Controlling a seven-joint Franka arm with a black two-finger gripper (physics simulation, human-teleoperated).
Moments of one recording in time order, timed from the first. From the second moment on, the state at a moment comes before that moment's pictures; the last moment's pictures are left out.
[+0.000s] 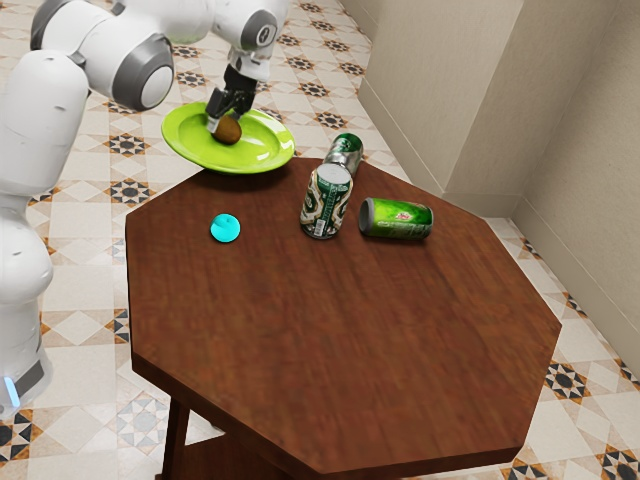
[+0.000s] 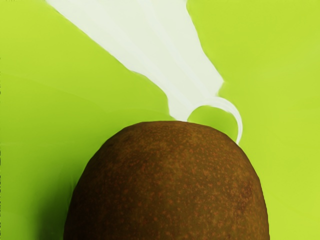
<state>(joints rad) 0.46 0.40 0.39 -1.51 -0.04 1.64 1.64</state>
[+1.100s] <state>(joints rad) 0.43 0.07 0.29 -1.42 -0.07 1.52 1.48</state>
